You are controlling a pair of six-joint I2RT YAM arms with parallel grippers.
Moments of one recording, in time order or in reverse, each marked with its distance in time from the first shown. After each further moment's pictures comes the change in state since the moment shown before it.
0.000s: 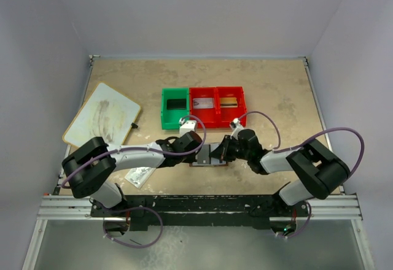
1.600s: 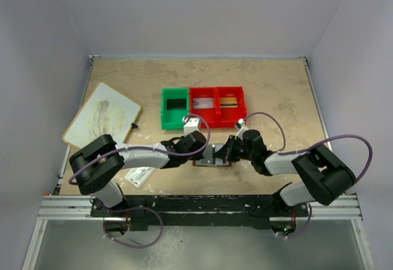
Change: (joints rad) left arm -0.022 0.064 0.011 0.173 -0.032 -0.055; right arm -0.056 -0.059 -0.035 -0.042 -0.023 -0.019
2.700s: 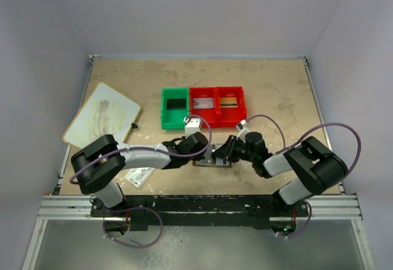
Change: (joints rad) left arm -0.022 0.011 0.008 -0.008 -0.022 0.005; right arm -0.027 0.080 -0.062 0.222 -0.040 0.080
